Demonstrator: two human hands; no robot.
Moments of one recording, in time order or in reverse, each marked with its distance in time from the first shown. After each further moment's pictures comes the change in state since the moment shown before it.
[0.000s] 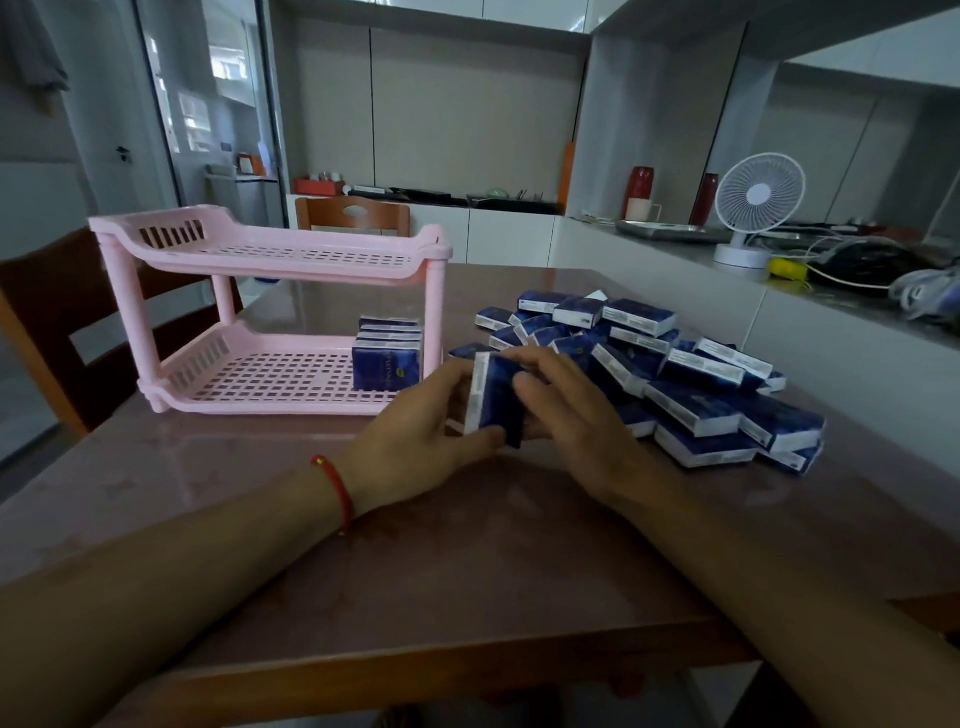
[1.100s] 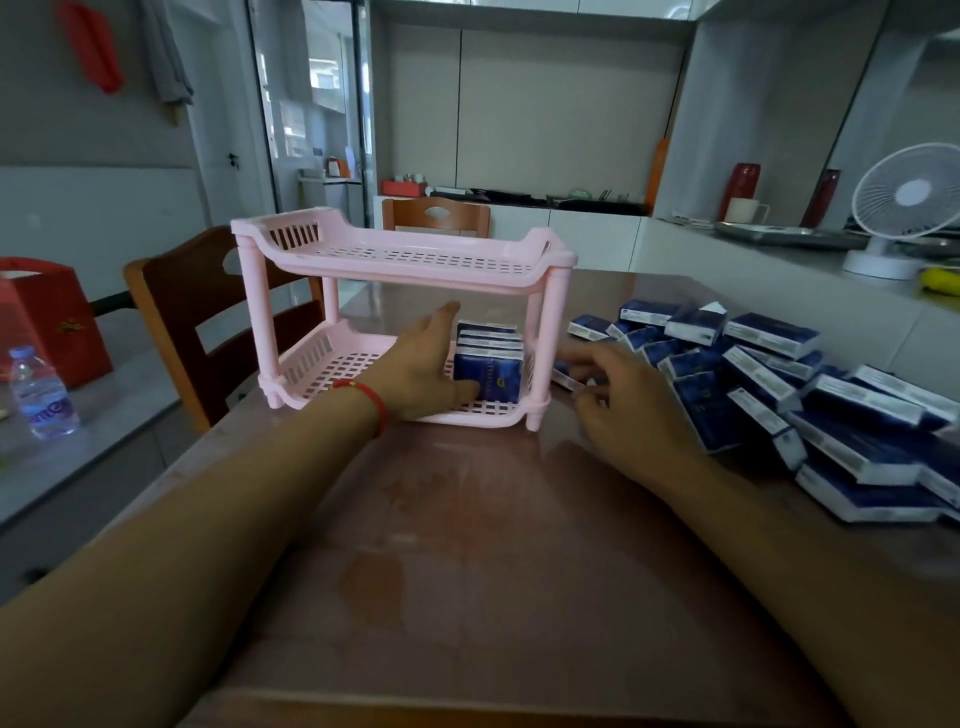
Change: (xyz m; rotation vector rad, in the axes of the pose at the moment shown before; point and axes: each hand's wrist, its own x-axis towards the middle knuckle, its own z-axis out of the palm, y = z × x) left_hand 0.039 -0.063 -0.094 0.439 0.018 -0.332; right_hand 0.063 0.009 0.046 -0.371 0.121 -0.089
